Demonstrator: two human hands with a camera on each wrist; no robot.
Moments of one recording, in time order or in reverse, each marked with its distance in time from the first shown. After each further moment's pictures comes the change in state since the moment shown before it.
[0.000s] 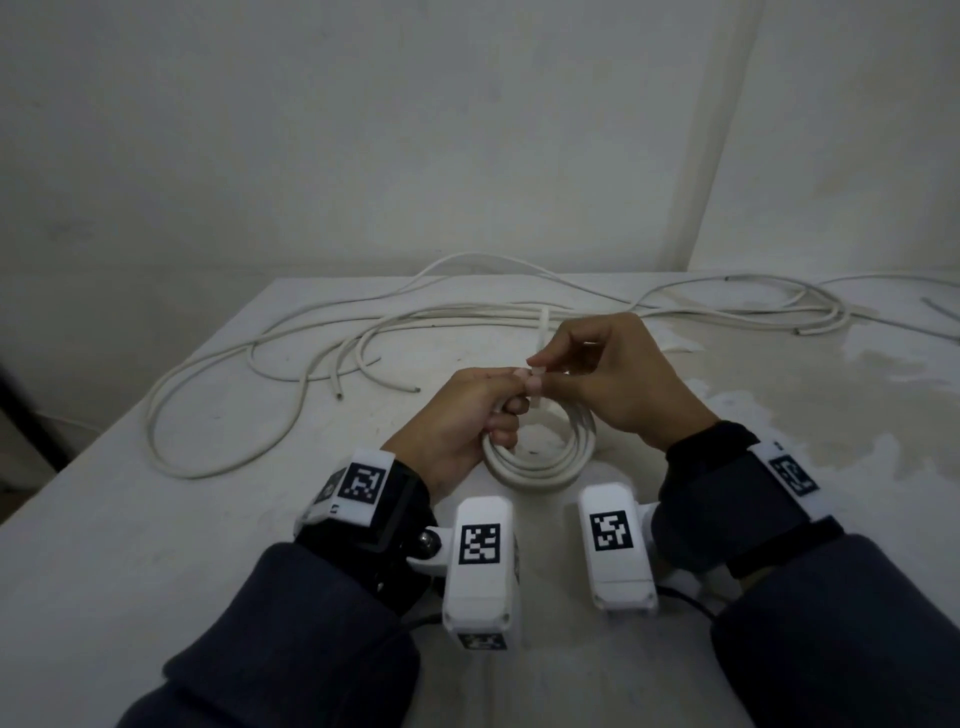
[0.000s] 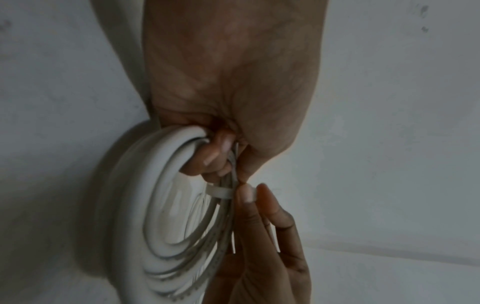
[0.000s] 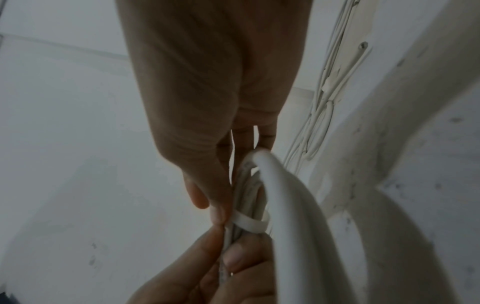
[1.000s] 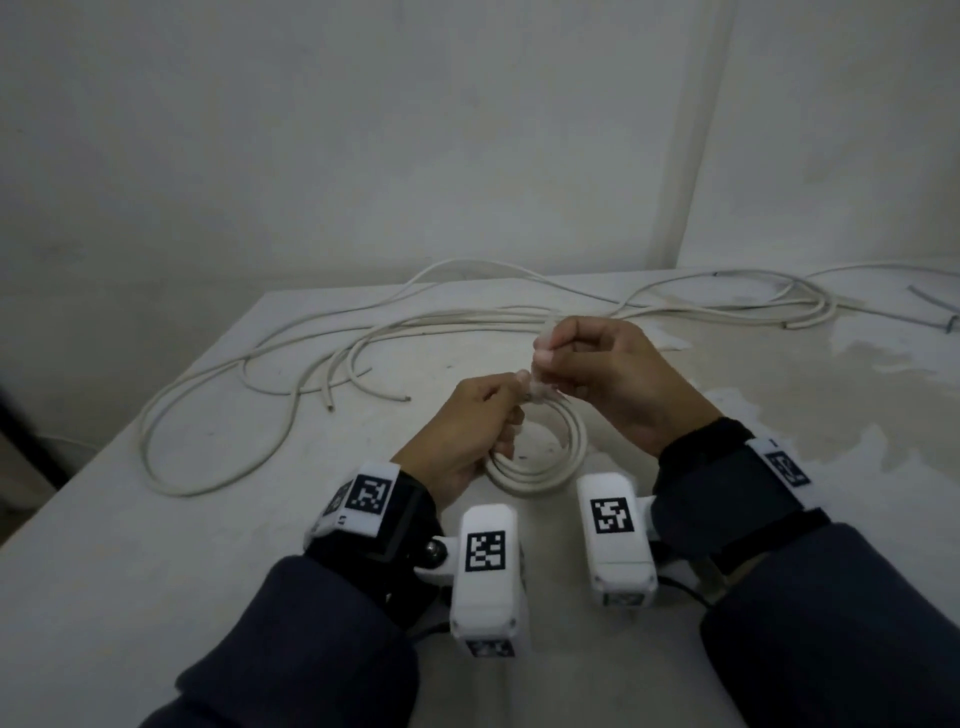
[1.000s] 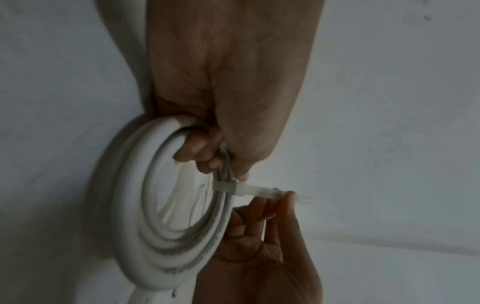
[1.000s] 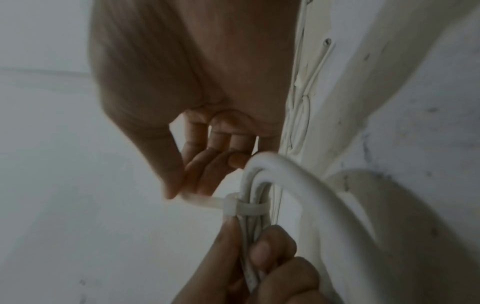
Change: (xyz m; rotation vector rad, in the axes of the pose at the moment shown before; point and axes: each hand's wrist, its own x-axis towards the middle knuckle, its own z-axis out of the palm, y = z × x) left_hand 0.002 -0.008 0.012 0.163 0.062 0.064; right_hand -0.004 -0.010 -0.006 0.531 0.071 0.308
